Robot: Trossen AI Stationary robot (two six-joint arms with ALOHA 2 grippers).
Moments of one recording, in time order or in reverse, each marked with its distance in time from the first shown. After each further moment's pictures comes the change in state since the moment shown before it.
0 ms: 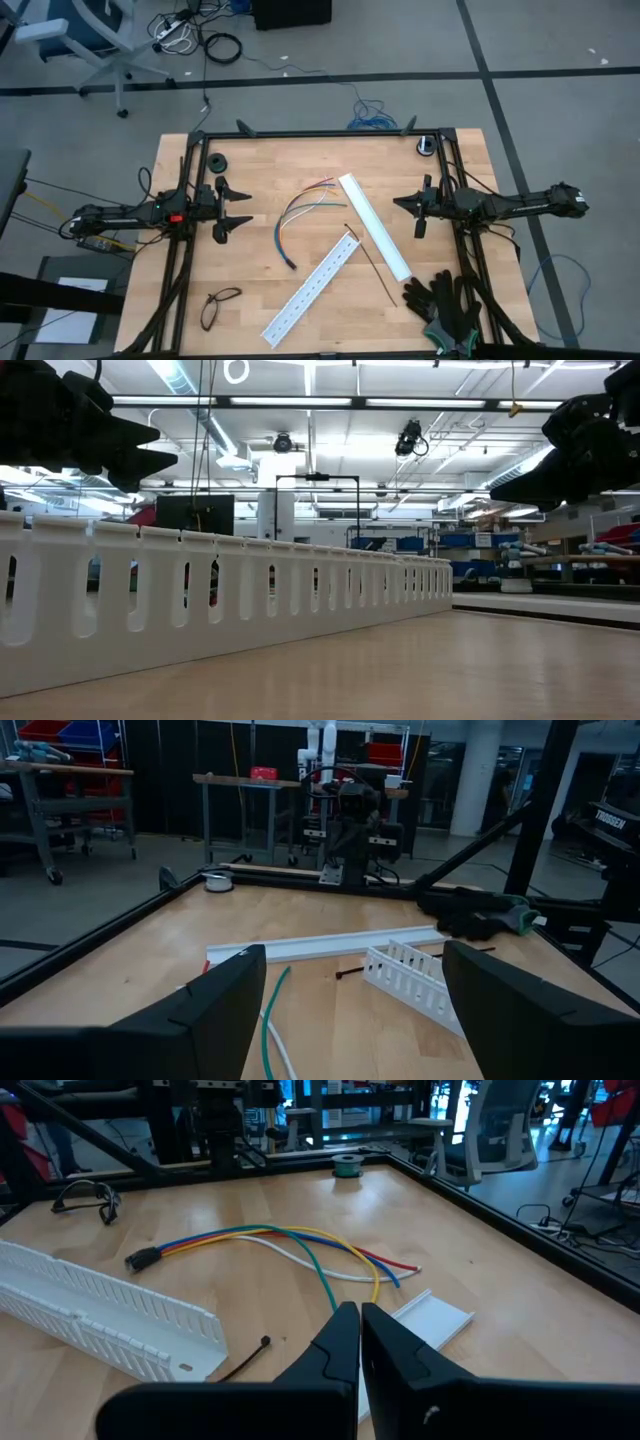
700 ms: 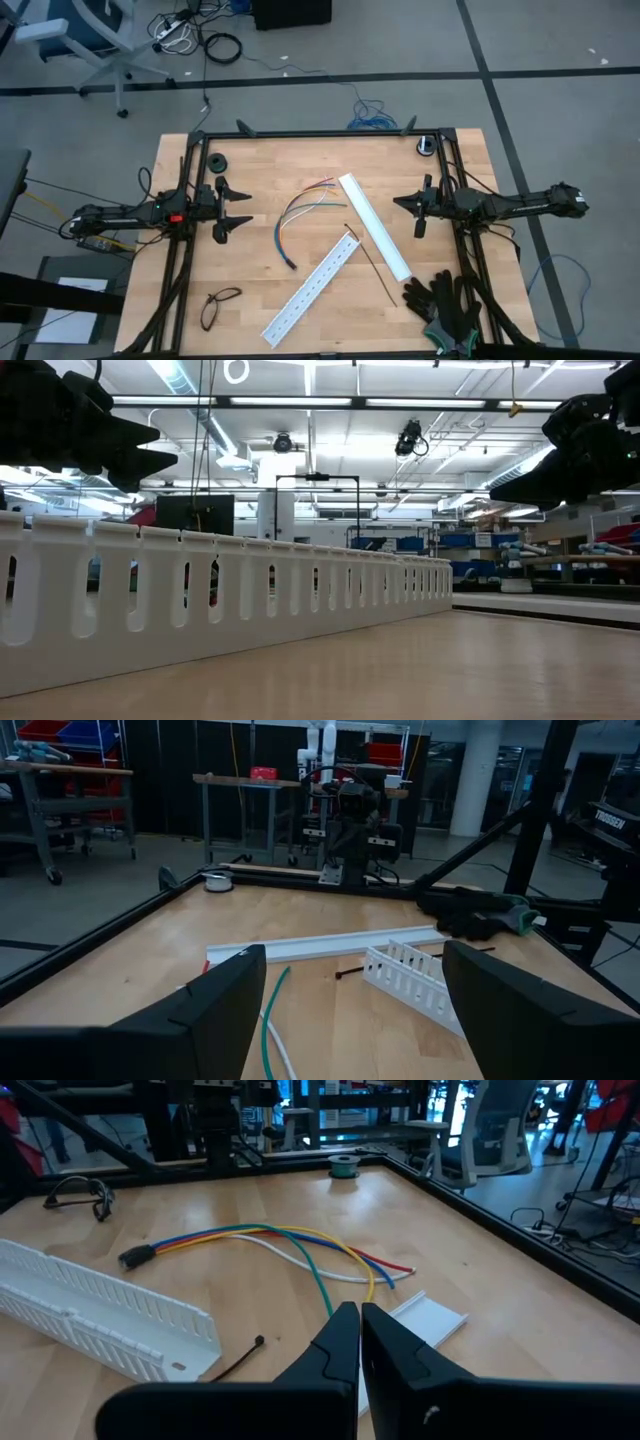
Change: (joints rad) left arm 0.000 0.000 0.000 0.000 0.001 0.000; right arm 0.000 0.000 0.000 0.000 0.008 -0.017
